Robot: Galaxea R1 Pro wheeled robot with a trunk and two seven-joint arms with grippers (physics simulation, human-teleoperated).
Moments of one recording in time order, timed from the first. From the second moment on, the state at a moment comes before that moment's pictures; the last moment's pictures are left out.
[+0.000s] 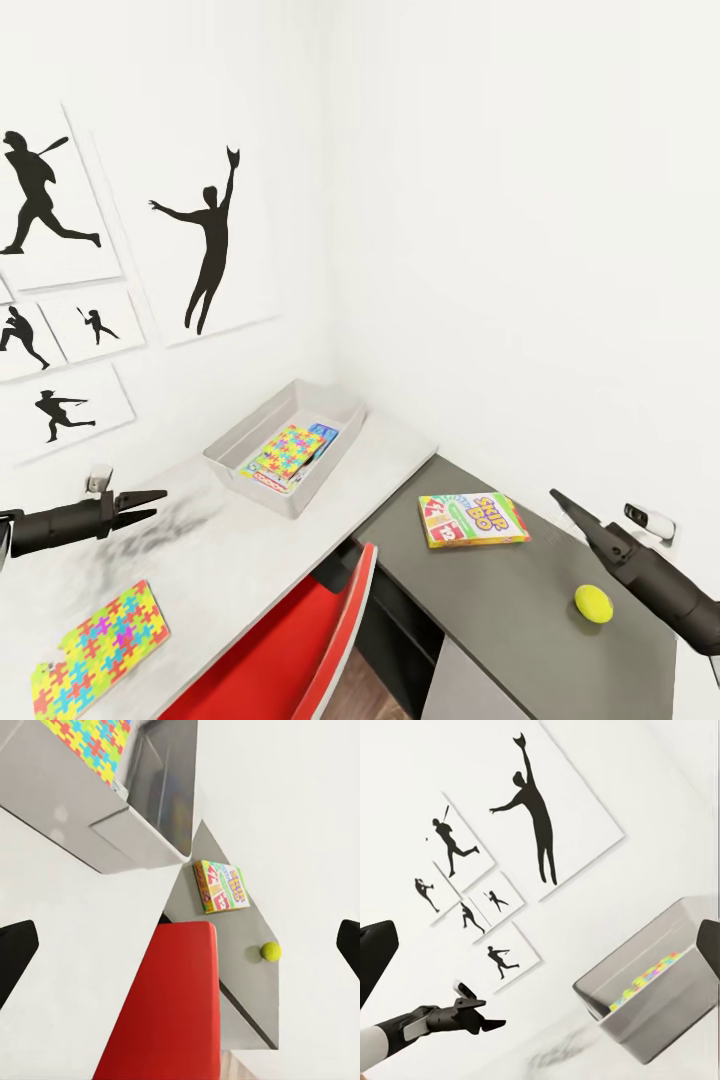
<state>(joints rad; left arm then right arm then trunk) -0.82 0.45 0.71 -0.52 -0.54 0.75 -1.56 -0.17 -0.16 -0.54 -1.50 -0.66 0.61 1.25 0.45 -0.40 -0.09</state>
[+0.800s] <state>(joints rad) -0.82 0.45 0.71 -0.52 -0.54 0.75 -1.56 -0.17 -0.14 -0.53 -1.50 -0.63 0.61 1.19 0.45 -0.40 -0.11</state>
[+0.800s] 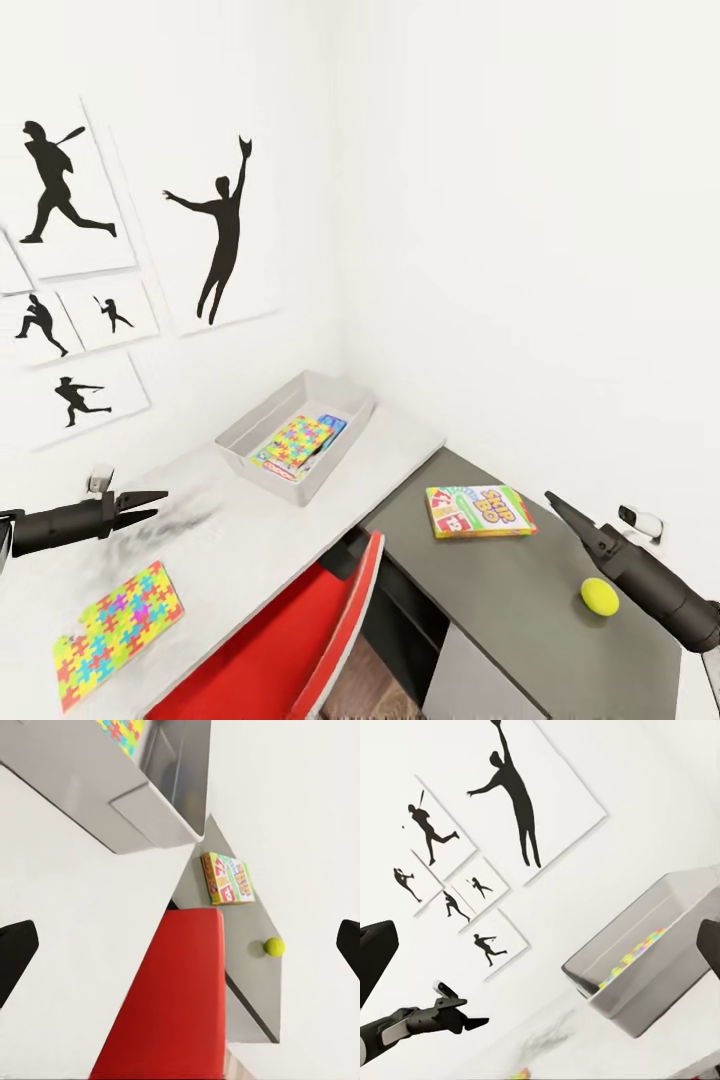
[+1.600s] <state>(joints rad) -0.82 0.45 0.71 -0.52 -0.54 0.75 -1.56 -0.17 -0.15 -0.49 -1.50 -0.63 0.61 1.16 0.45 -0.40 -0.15</state>
